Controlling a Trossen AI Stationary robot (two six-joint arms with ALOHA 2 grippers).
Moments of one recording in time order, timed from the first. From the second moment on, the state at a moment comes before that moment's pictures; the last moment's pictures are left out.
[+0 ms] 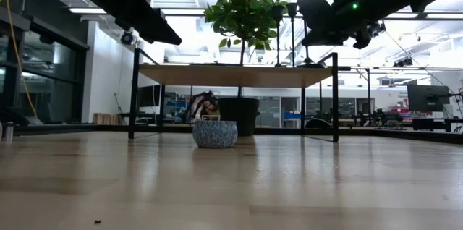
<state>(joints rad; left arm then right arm) 0.00 1.09 0.66 -0.08 0.05 0.05 -0.03 1.14 0.51 0.35 0.90 0.29</state>
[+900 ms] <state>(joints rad) 0.00 1.09 0.66 -0.08 0.05 0.05 -0.03 1.14 0.51 0.34 0.88 0.31</state>
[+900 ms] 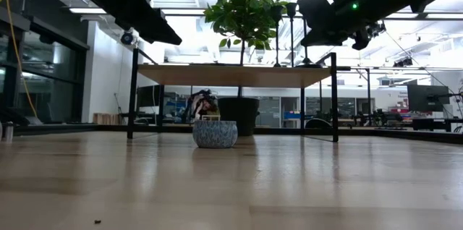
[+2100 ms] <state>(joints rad) 0.00 1.09 0.66 -0.08 0.05 0.05 -0.03 1.14 0.51 0.33 0.90 0.32</state>
